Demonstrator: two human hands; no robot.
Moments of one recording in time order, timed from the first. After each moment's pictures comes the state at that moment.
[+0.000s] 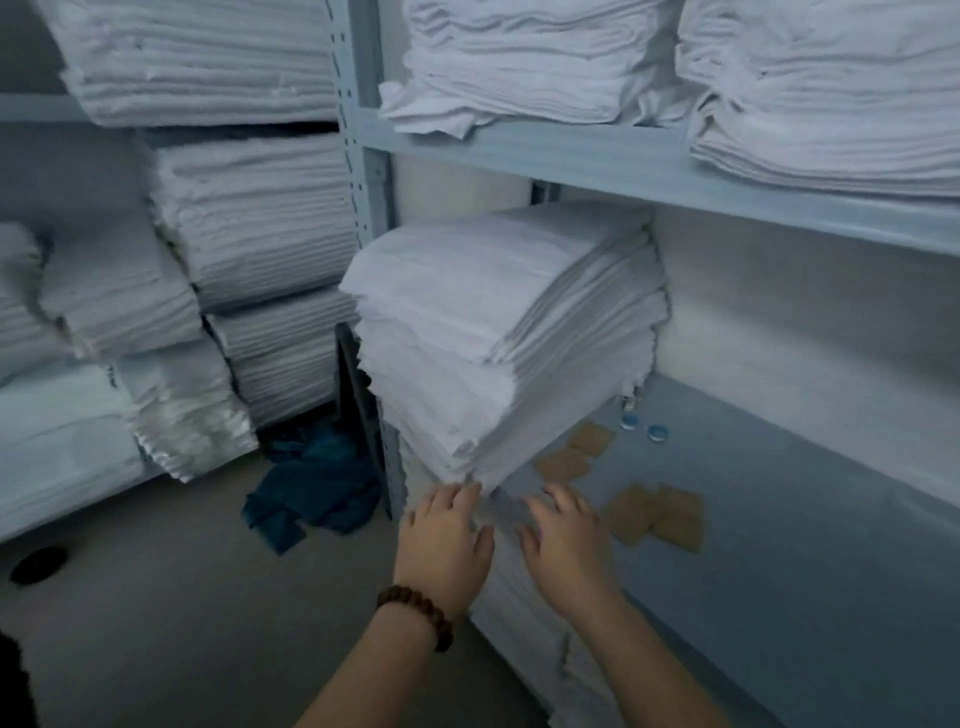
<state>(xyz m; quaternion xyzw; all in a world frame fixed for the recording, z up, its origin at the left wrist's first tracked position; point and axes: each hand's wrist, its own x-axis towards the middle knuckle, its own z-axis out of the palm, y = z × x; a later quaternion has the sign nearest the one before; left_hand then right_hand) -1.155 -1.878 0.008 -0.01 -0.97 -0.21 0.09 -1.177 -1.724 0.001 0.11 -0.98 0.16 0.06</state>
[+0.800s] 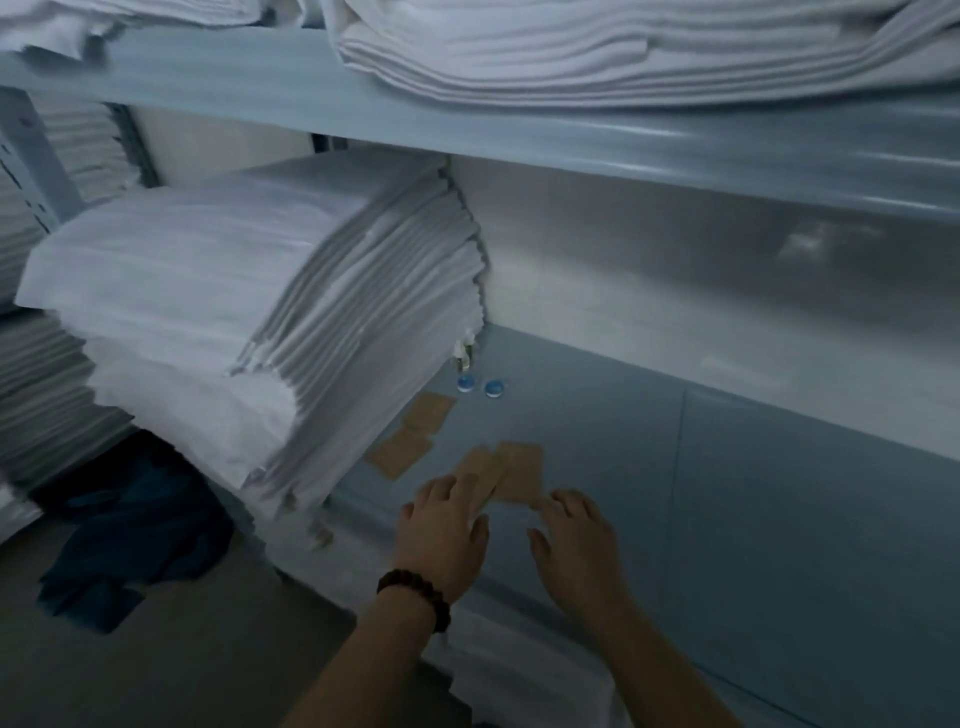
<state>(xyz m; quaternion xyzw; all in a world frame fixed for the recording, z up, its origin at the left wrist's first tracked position) -1.232 -1.692 -0.031 -0.17 -0.97 -0.19 -0.01 -1.181 -1.529 -0.044 -0.07 -0.99 0.15 0.03</state>
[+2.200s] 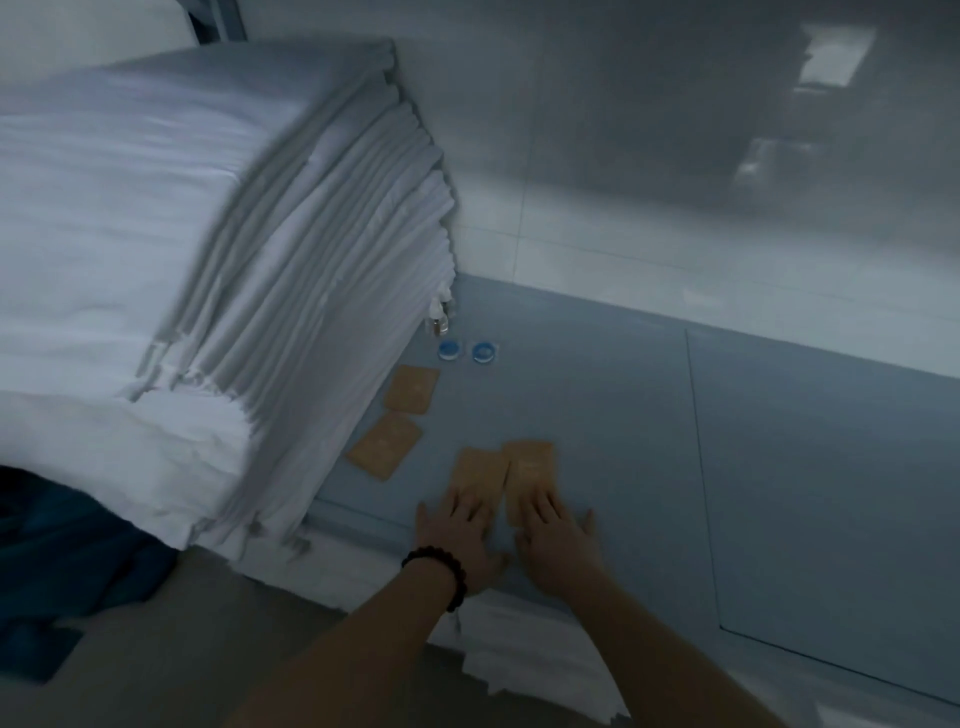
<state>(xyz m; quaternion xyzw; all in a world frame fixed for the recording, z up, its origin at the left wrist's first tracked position) -1.348 -1.694 -0.180 -0.32 -0.92 0.01 -0.24 -1.277 -1.551 -0.180 -0.14 -0.97 0.09 -0.19</state>
